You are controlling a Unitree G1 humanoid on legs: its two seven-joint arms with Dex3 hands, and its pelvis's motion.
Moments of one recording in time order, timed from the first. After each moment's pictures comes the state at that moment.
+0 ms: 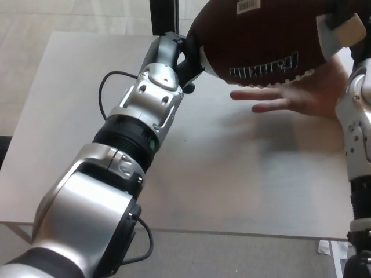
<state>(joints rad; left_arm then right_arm) -1.12 -0.01 -0.21 1.07 0.05 0.44 0.19 -0.75 -0.08 -0.23 0.38 0.09 0.11 -0.35</state>
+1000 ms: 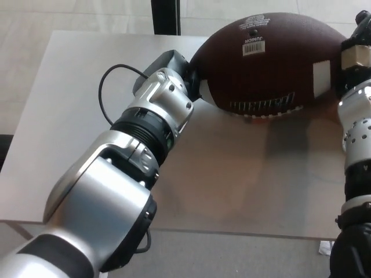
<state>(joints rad) -1.17 -0.05 -0.36 1.22 0.23 0.54 0.09 -0.83 -0.03 -0.54 0.68 0.36 0.16 -0.33</state>
